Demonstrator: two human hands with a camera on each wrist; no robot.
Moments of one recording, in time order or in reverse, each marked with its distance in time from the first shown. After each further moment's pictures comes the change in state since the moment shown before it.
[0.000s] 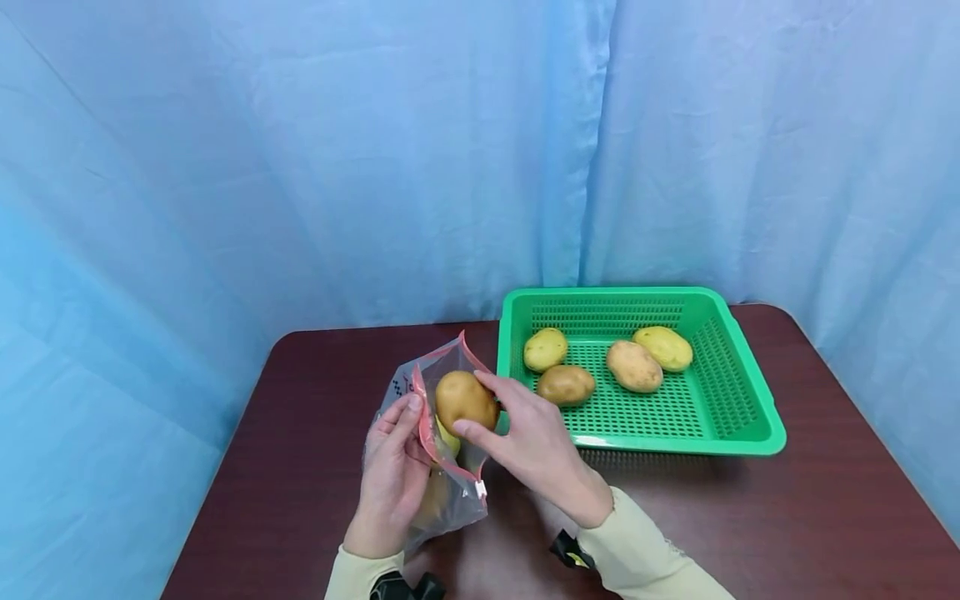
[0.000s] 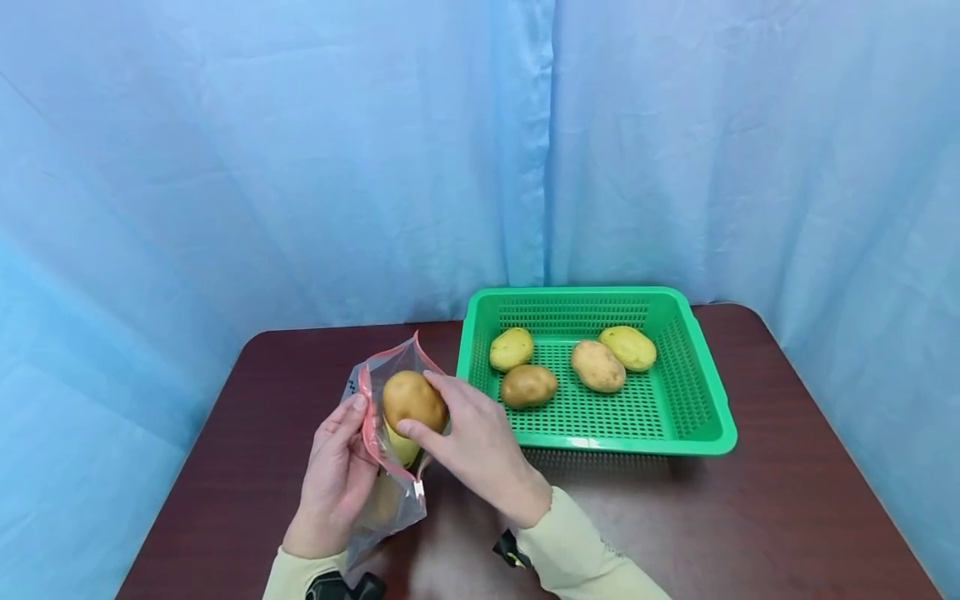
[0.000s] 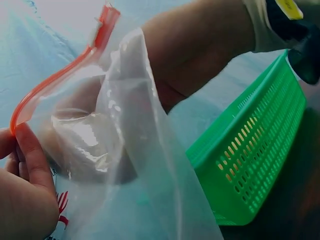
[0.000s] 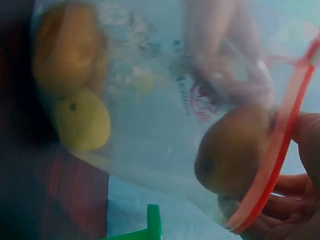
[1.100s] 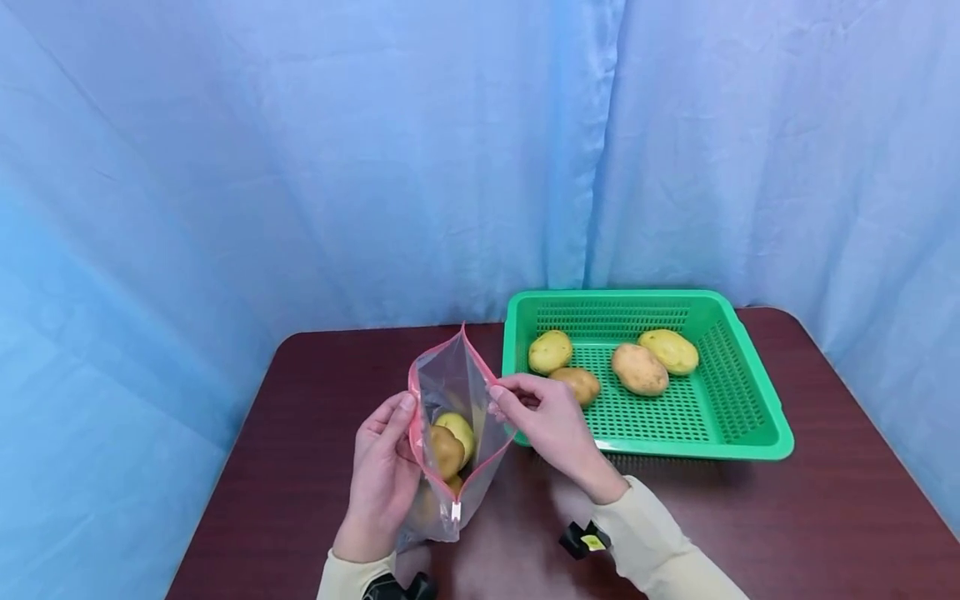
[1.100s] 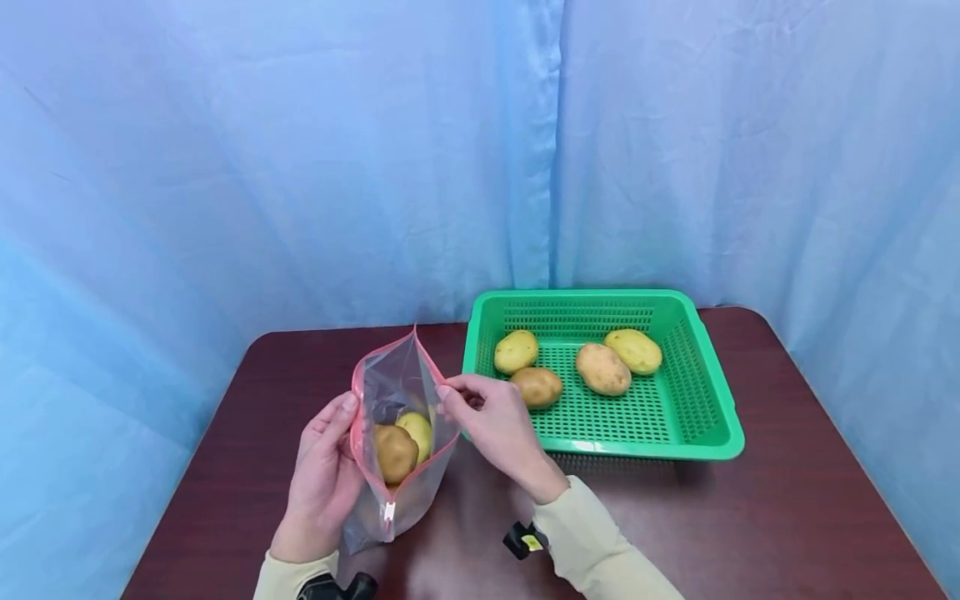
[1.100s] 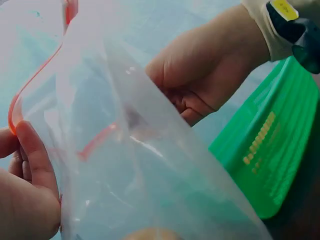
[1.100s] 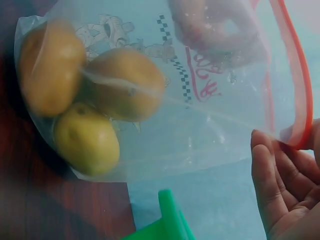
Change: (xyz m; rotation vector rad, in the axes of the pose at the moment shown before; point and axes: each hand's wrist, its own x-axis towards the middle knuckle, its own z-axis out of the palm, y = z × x) left_hand -0.001 0.013 -0.002 0.044 -0.019 0.054; right_hand 0.012 0.017 -0.008 0.468 -0.031 0.247
